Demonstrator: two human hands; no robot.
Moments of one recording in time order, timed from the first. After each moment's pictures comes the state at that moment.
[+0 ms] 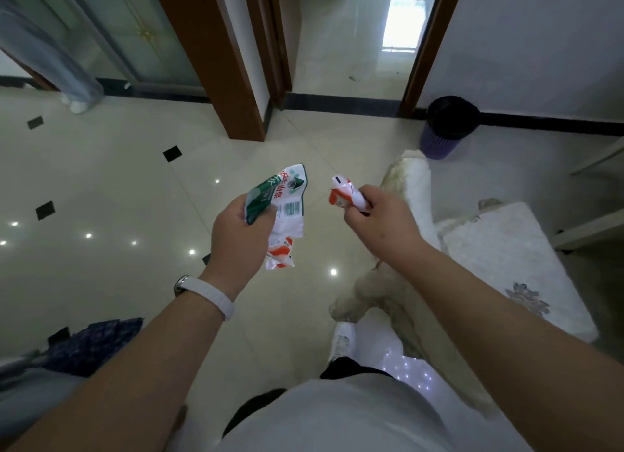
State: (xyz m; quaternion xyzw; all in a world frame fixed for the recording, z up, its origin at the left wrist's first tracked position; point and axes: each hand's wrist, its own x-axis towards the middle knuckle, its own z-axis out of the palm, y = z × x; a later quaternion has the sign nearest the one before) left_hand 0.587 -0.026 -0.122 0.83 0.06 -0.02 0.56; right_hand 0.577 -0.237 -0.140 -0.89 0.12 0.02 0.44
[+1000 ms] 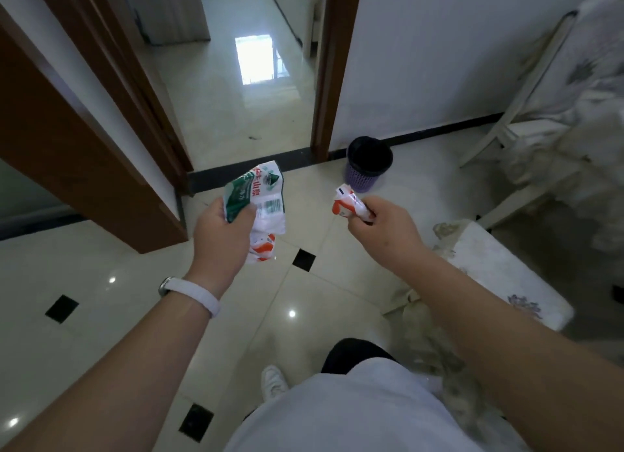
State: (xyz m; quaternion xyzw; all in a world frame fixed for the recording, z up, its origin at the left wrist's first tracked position) left_hand 1.026 -0.019 -0.113 0.73 -0.11 -0.17 0.65; right_hand 0.891 -0.209 -0.102 -0.86 0.33 -0.08 0.37
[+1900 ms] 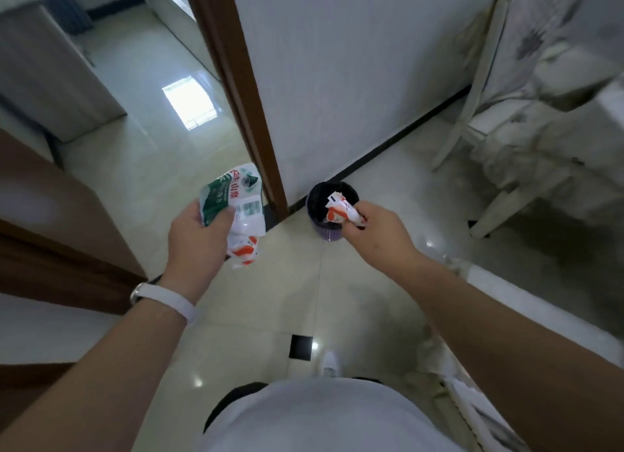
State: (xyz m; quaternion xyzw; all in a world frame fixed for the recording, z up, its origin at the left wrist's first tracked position) left_hand 1.259 -0.402 -0.097 0.77 -0.21 -0.22 0.56; right_hand 1.055 -0.554 -0.116 -0.79 0.46 -0.12 0.39
